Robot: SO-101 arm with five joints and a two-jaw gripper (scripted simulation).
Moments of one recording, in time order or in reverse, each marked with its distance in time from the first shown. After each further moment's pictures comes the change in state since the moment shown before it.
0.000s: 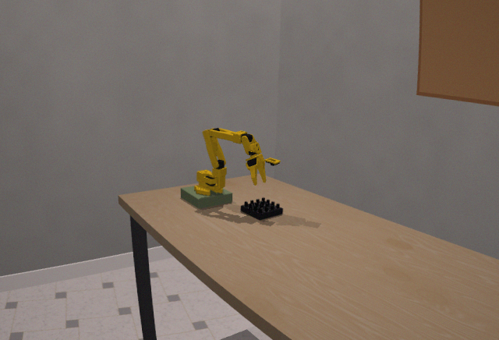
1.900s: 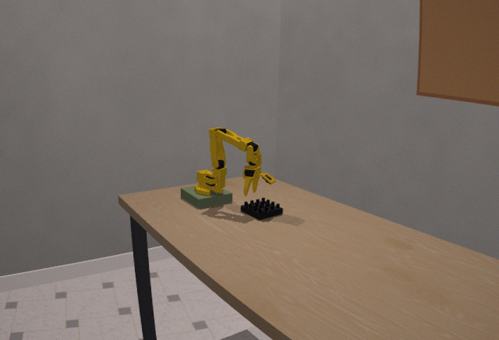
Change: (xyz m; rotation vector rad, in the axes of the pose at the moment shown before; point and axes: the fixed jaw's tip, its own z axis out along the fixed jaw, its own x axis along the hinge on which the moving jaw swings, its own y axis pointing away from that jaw) arm 0.055 0.002 0.024 -0.012 0.395 0.004
